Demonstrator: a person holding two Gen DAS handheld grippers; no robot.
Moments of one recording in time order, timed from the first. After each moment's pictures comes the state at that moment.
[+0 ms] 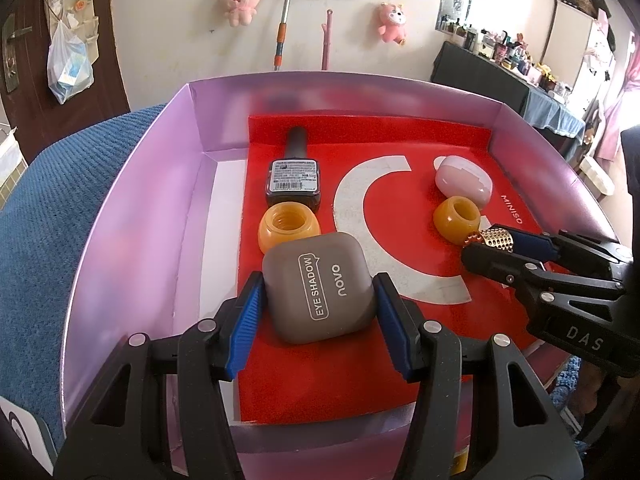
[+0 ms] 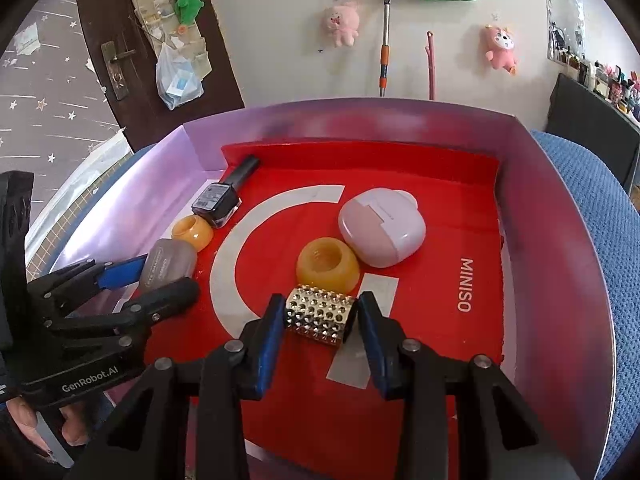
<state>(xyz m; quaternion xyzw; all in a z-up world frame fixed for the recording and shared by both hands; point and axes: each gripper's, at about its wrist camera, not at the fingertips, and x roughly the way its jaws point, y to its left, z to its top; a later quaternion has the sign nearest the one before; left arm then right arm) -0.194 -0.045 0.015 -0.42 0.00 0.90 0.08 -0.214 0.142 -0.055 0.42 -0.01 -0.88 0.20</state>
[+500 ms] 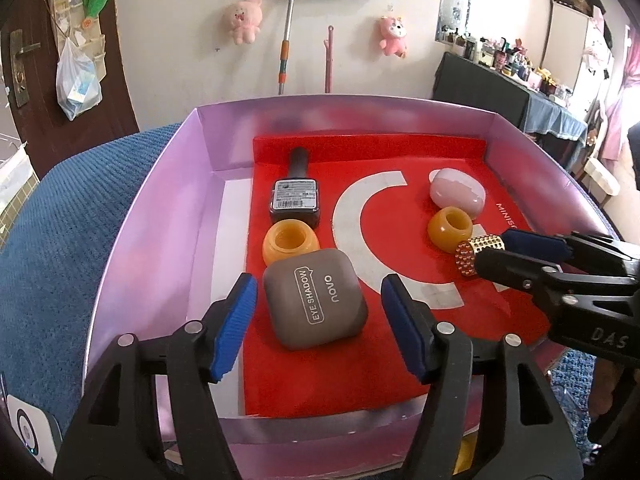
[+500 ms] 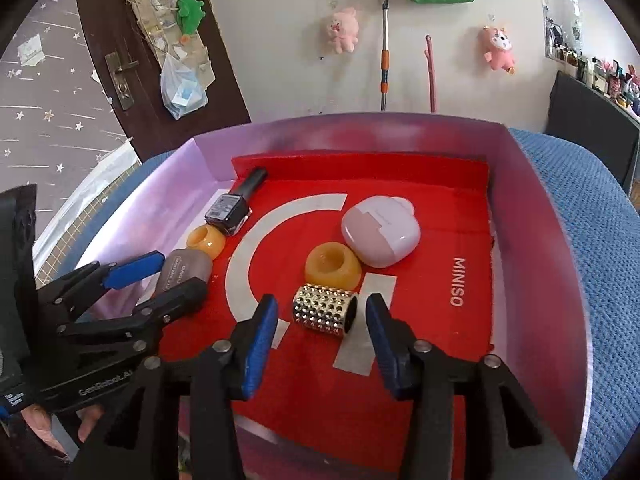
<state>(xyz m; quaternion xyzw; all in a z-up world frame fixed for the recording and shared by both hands) -0.184 -0.041 0.028 -0.39 0.01 0.92 0.07 -0.198 0.151 -0.038 0.41 -0.02 -0.89 0.21</state>
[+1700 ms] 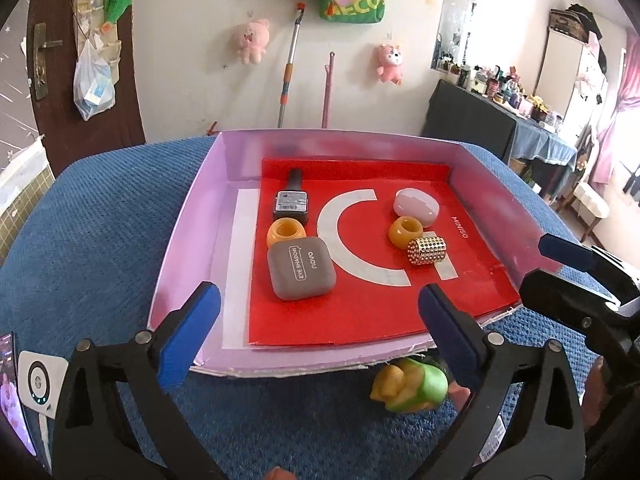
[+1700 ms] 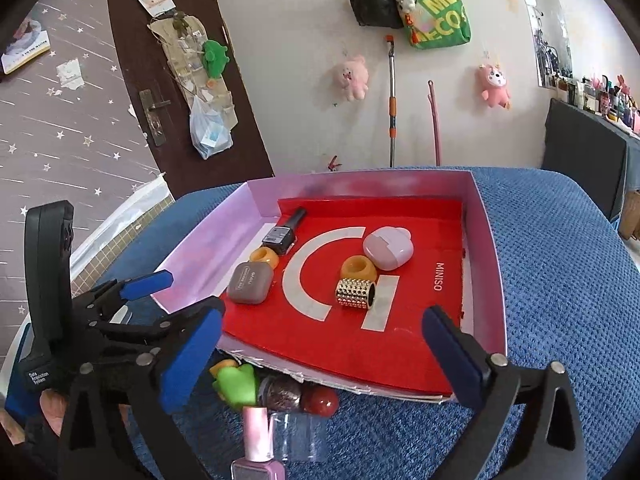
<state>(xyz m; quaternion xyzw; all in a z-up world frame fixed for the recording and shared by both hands) -0.127 -0.044 0.063 -0.36 -0.02 0.93 0.07 -0.119 0.169 0.013 0.33 -0.05 -0.91 0.23</state>
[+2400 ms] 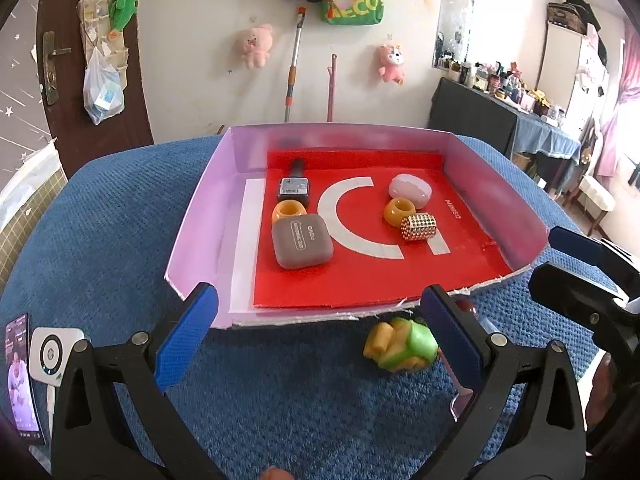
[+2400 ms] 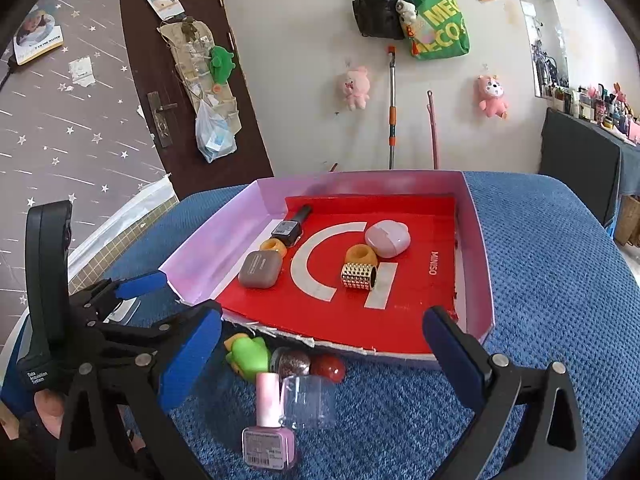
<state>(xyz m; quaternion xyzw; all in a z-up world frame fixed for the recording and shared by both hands) -0.094 -0.040 0.063 -0.35 -0.01 0.93 0.06 -0.085 0.174 0.014 0.31 -0.04 -0.92 0.23</state>
